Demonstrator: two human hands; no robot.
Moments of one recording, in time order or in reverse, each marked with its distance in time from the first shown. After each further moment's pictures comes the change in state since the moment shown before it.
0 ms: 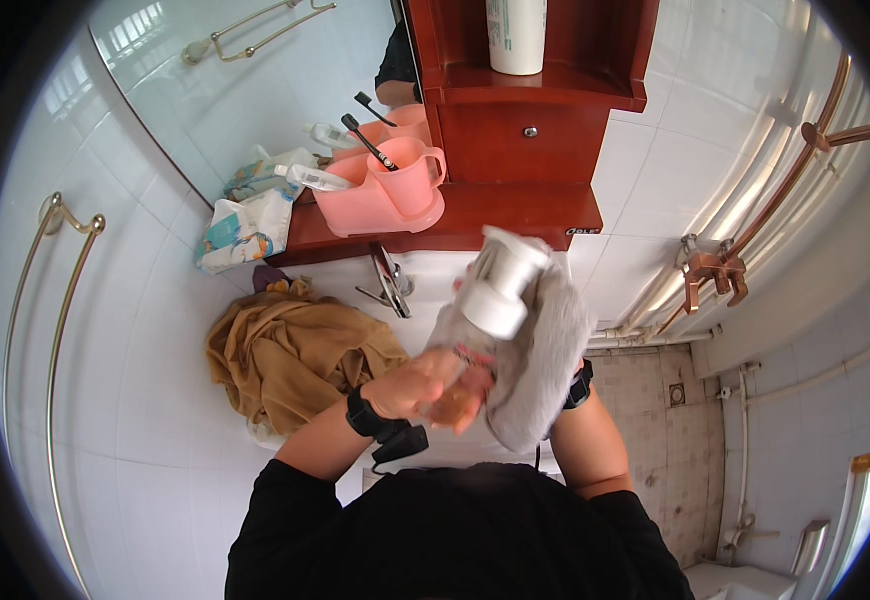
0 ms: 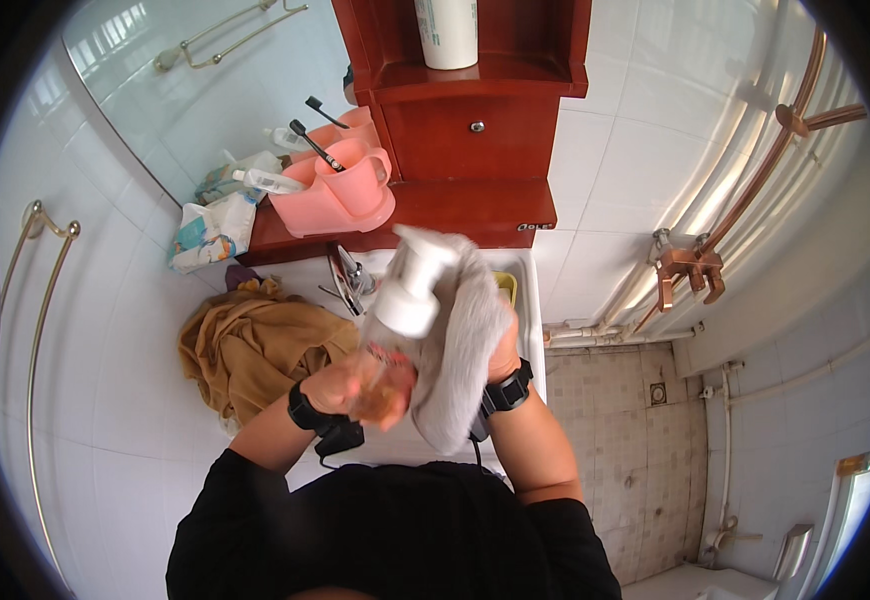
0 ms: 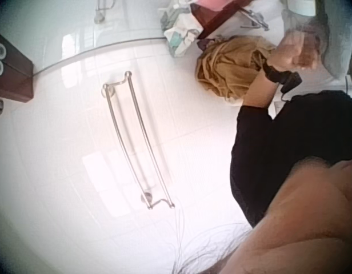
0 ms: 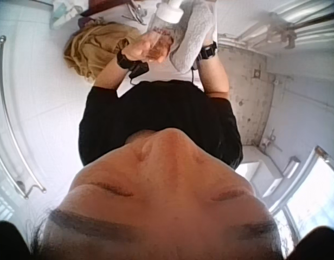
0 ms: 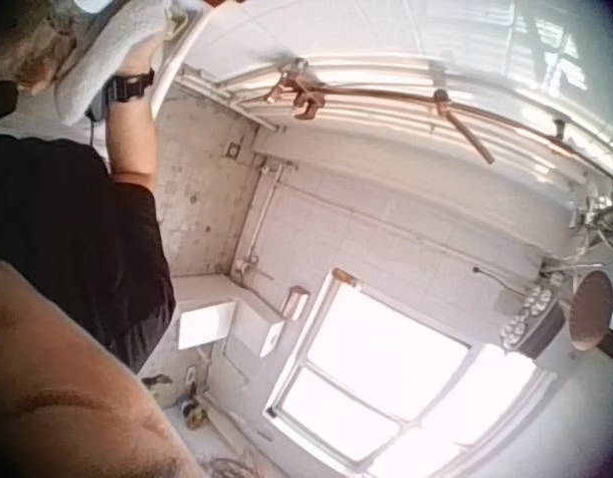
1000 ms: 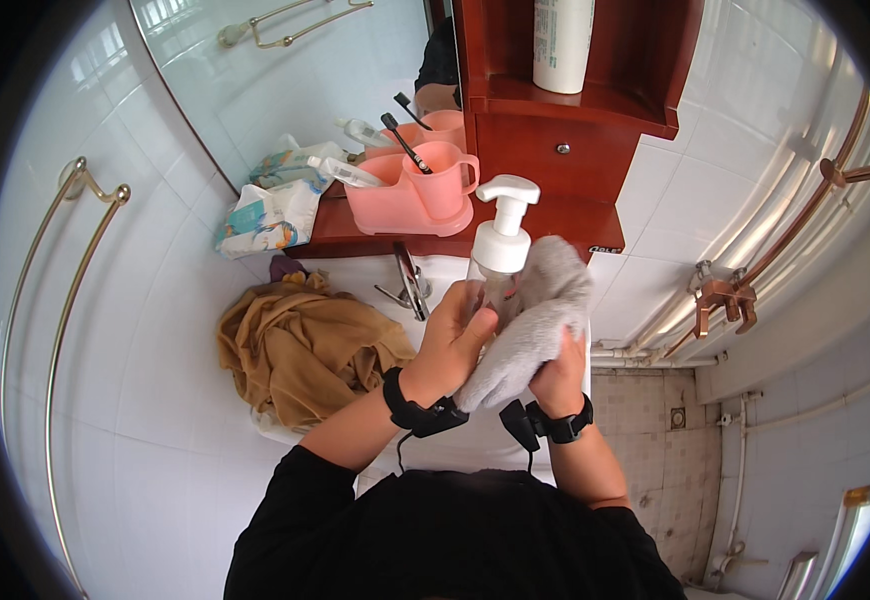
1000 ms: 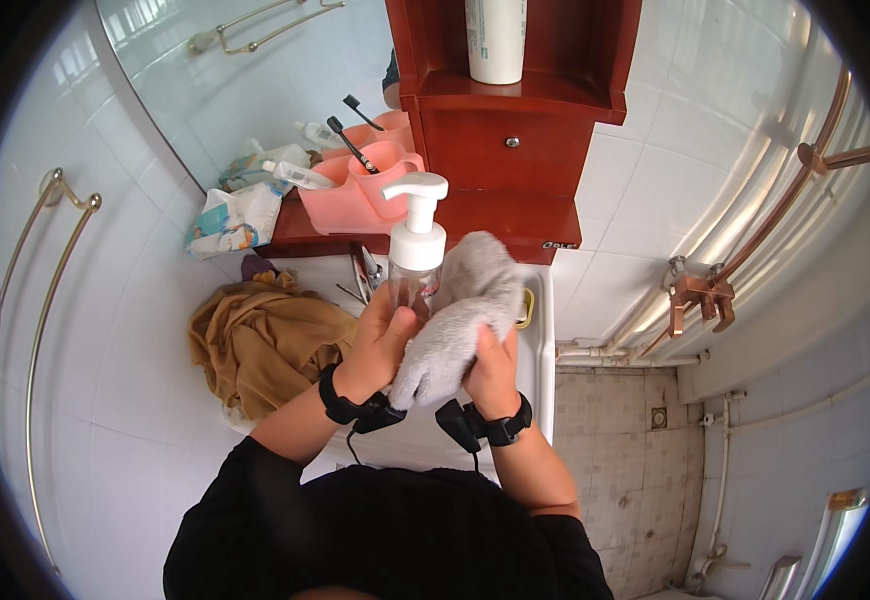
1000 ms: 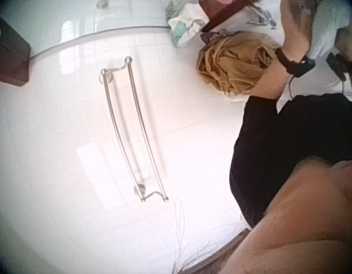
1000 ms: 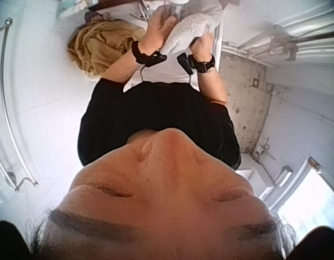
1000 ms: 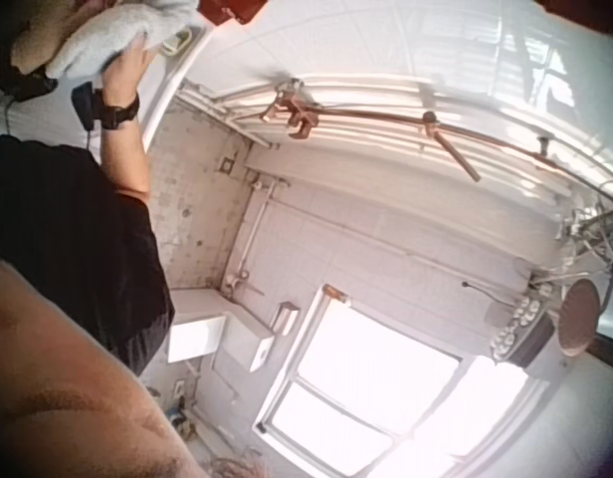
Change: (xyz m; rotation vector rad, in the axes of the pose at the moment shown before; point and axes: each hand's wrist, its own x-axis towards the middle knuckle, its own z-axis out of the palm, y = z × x) left_hand 0.036 -0.003 0.002 0.684 0.629 0.468; right_hand -0.020 0.023 -0.009 -0.606 -0.036 -0.232
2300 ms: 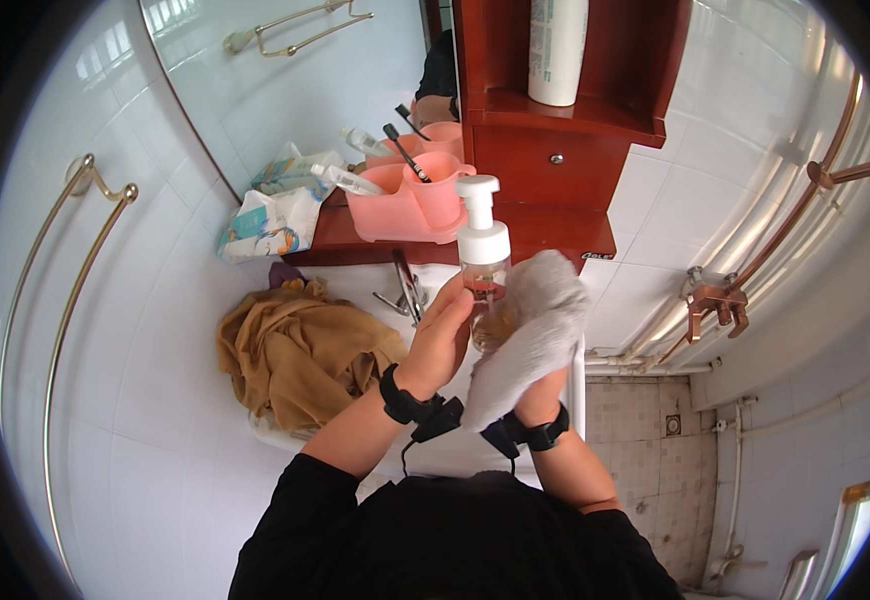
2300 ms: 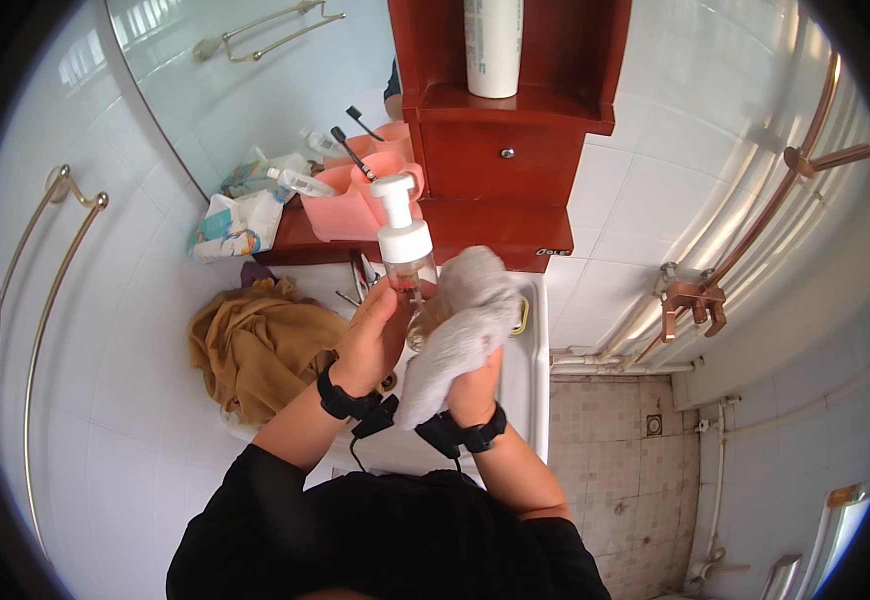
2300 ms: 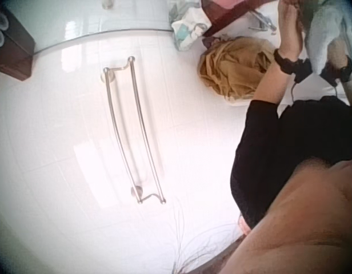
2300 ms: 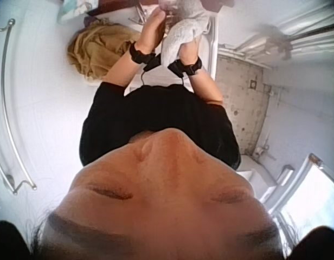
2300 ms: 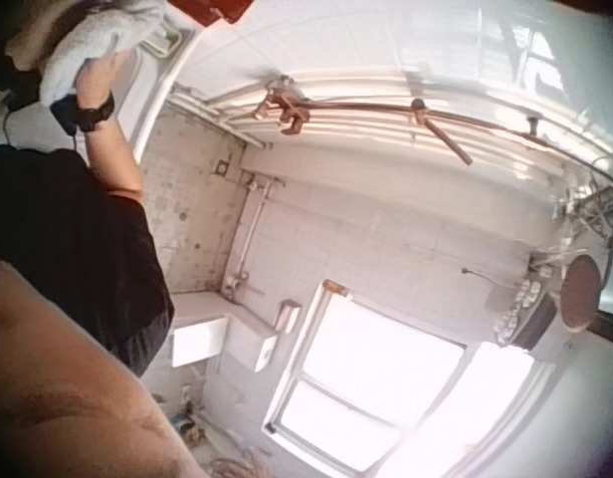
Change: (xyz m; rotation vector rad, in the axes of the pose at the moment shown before) left_hand 0.009 0.018 0.004 -0.614 -0.076 -0.065; right_hand -0.015 0.015 0.021 -0.138 0.169 -0.120
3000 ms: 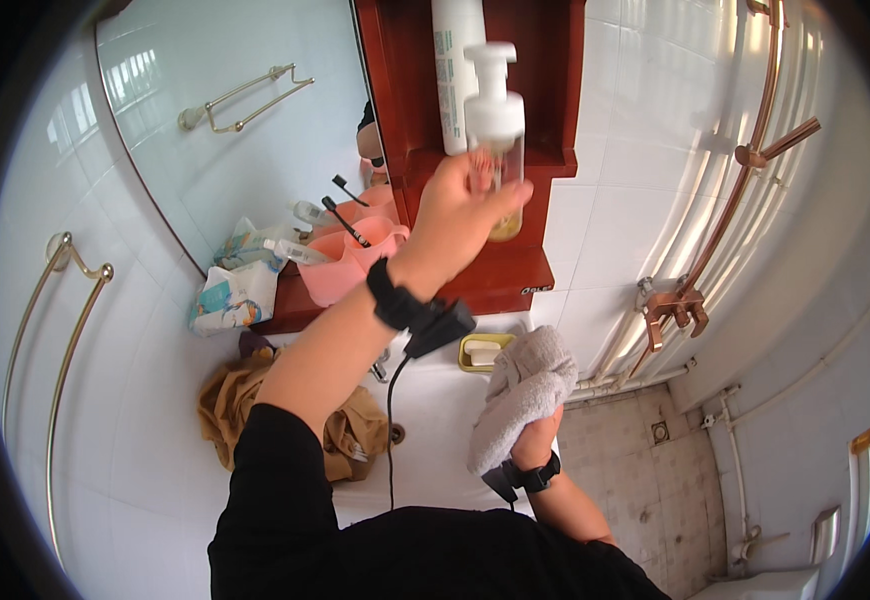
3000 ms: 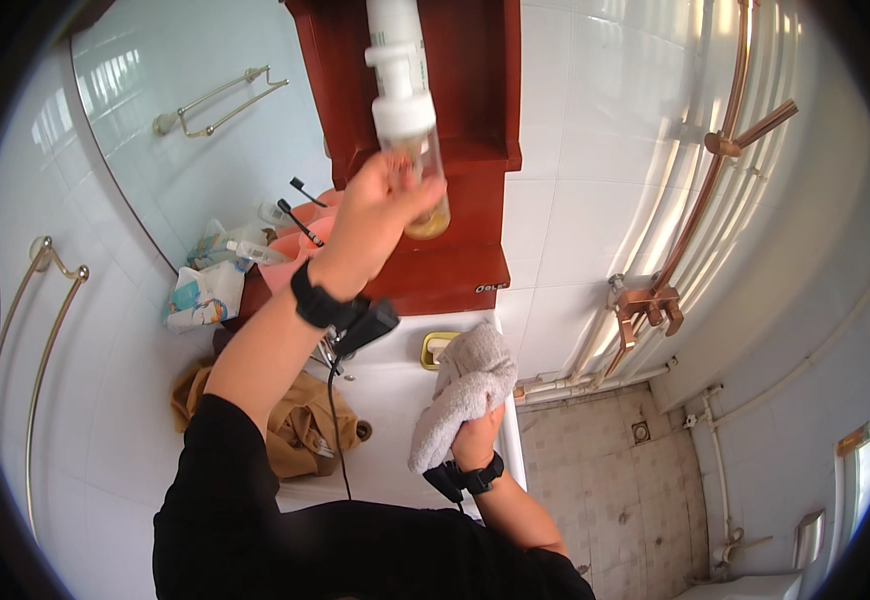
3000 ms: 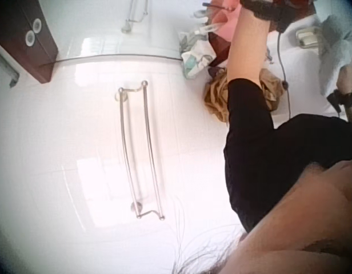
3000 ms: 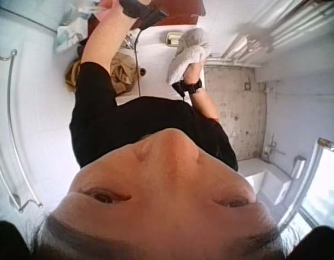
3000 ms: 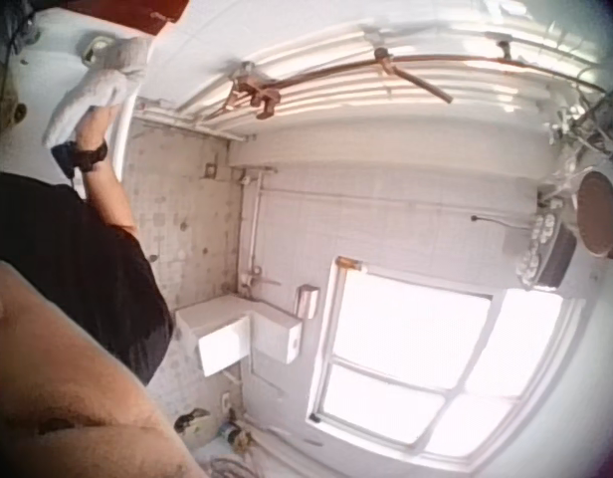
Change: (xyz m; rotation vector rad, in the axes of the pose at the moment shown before) left_hand 0.172 0.070 0.106 0.639 -0.111 0.311; right_hand -0.010 -0.038 -0.047 0.109 0.247 -0.054
